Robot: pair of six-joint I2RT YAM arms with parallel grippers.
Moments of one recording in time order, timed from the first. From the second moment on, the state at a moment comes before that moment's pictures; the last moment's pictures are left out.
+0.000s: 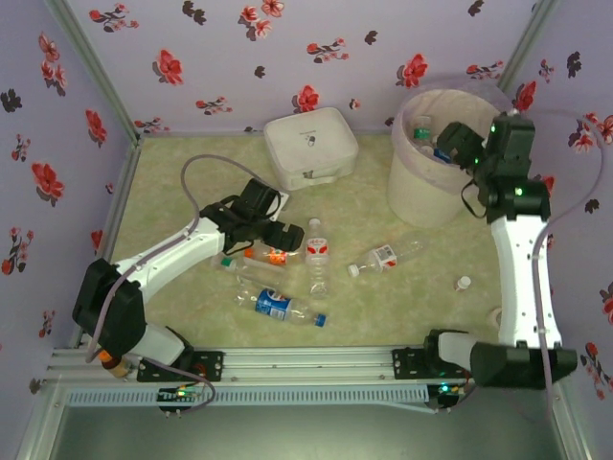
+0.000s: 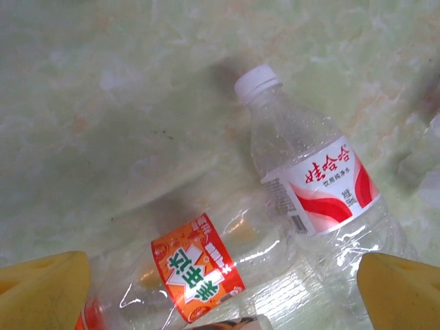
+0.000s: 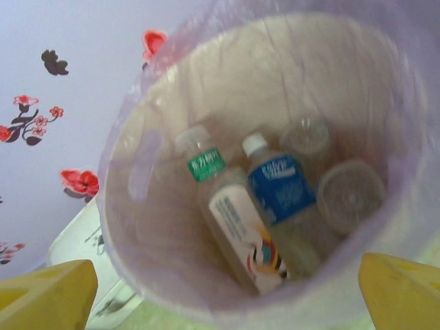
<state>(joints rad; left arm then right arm) -0.70 1.47 1.12 -0.58 0.02 -0.22 -0.04 1.17 1.46 -0.79 0.02 0.60</state>
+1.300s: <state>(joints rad) -0.69 1.58 1.15 -0.51 0.04 -0.24 0.06 1.22 0.55 -0.29 -0.06 1.08</state>
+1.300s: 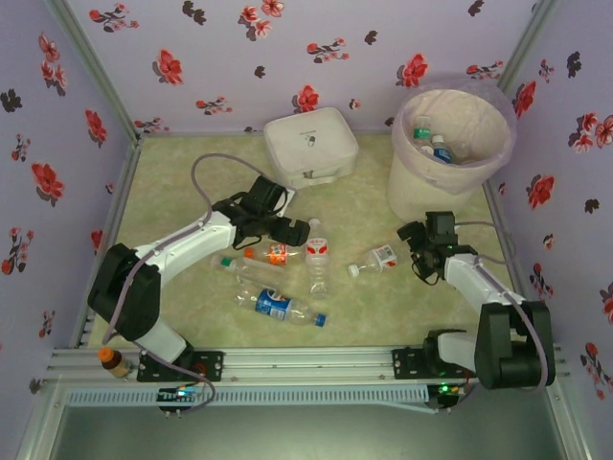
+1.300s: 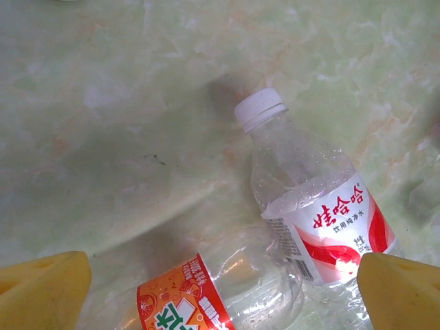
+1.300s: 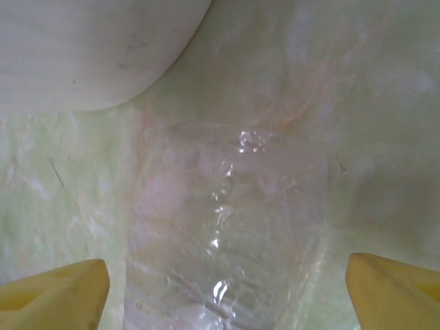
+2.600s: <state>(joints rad) -0.68 1.60 1.18 -0.48 0.03 -0.28 0.32 1.20 1.73 -0.74 0.30 0.35</state>
